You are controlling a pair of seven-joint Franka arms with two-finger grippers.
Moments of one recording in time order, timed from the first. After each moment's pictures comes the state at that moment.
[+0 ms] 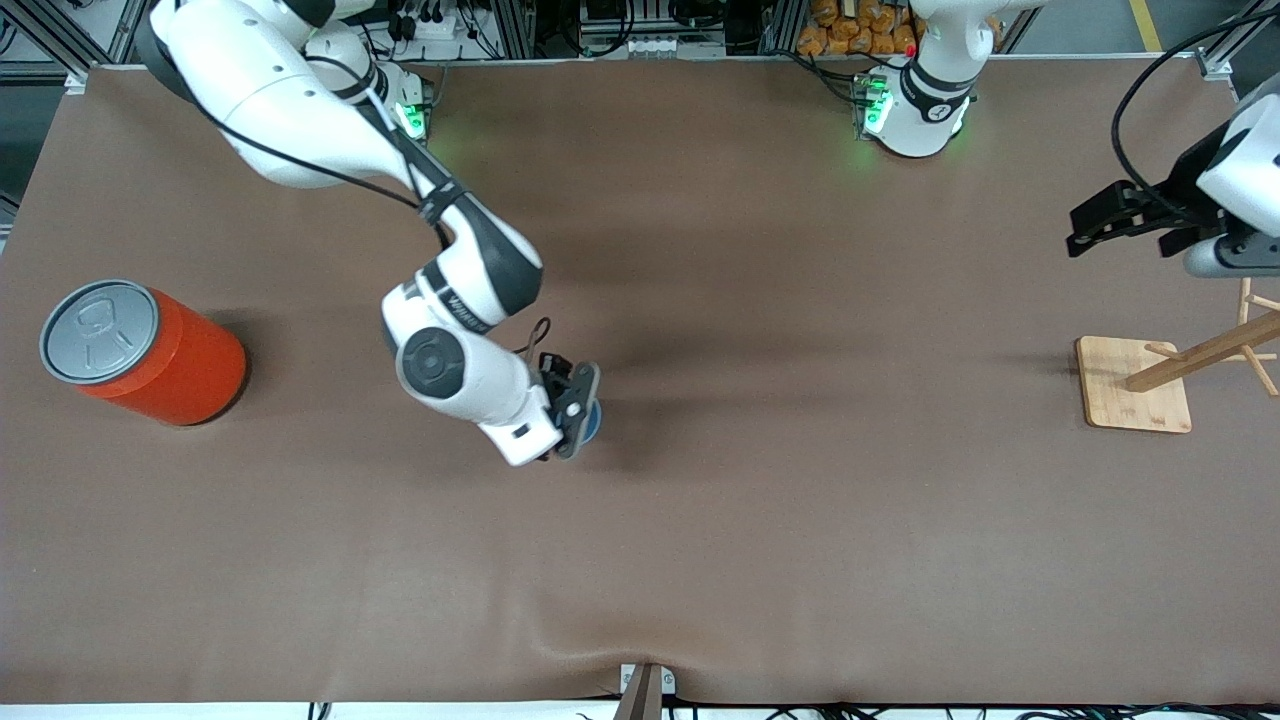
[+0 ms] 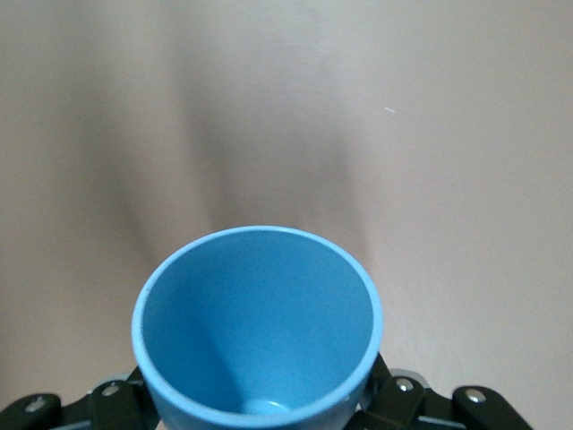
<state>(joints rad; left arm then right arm) 0.17 0.04 -0.28 -1.49 -0.07 1.46 -0.10 0.24 0.78 0.43 -1.37 -0.13 2.11 -0.78</state>
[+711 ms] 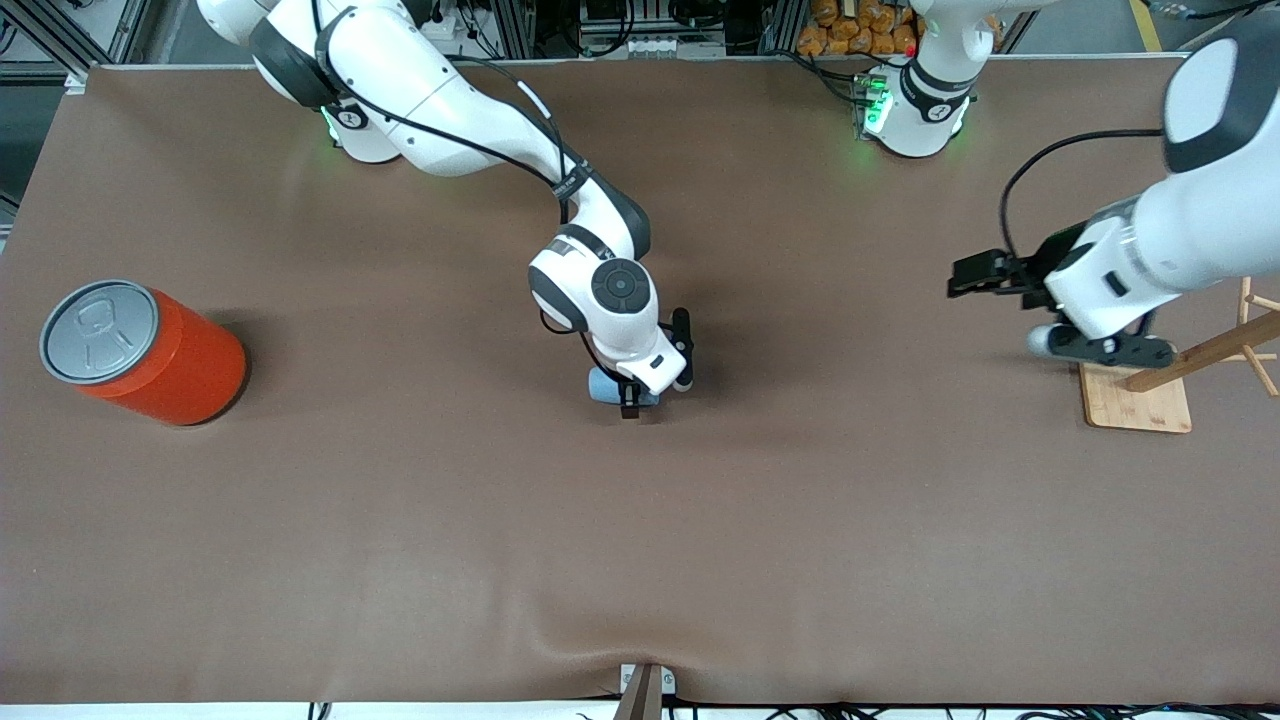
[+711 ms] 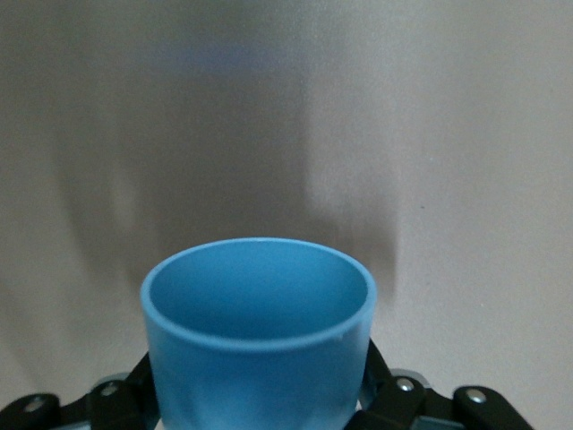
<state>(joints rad) 0.07 0.21 -0.29 -1.49 -0.17 1.51 -0.10 0.63 0.88 0.17 -1.38 -0.23 2.27 -0.72</state>
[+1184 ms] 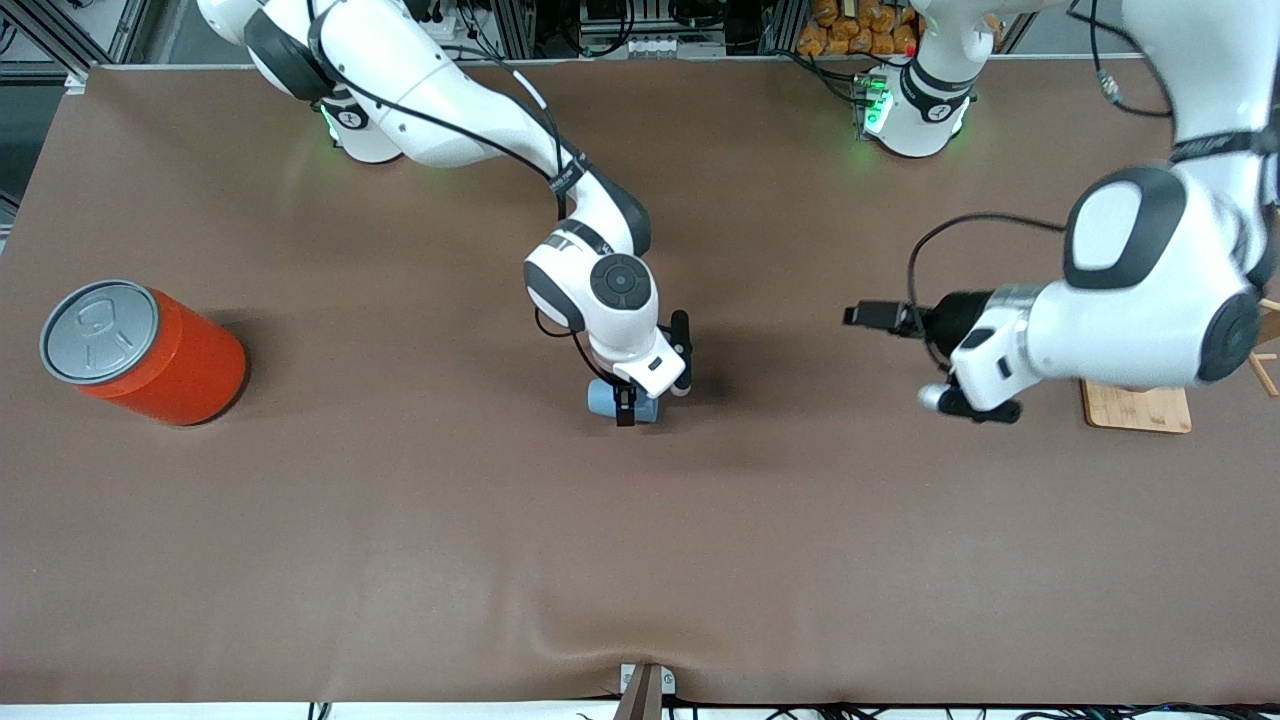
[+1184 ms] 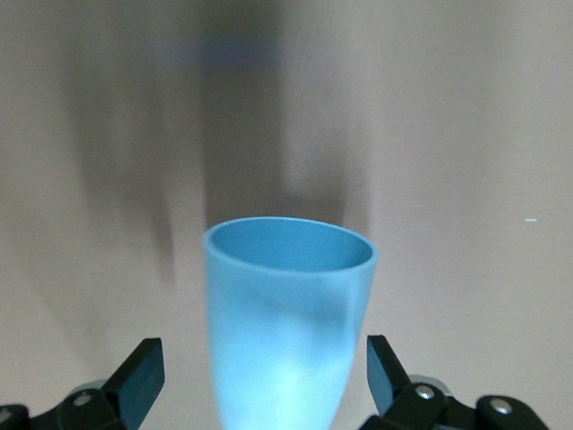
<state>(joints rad) 0.04 0.42 -0.31 -1.49 -0.49 1.61 -0.09 0.62 0.82 0.17 -1.34 -0.24 2.17 -0.72</state>
